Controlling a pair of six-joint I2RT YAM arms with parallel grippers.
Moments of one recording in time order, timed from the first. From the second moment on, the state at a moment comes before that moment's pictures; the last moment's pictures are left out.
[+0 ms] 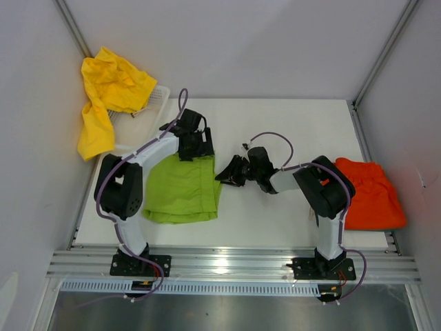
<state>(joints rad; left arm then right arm) -0.42 1.82 1.39 -0.59 -0.02 -0.54 0.61 1.96 0.92 0.52 -0.48 1.05</state>
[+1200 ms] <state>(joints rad) -0.39 1.70 1.50 -0.82 -0.07 -0.37 0.63 2.00 0.91 0.78 -0.49 0.97</state>
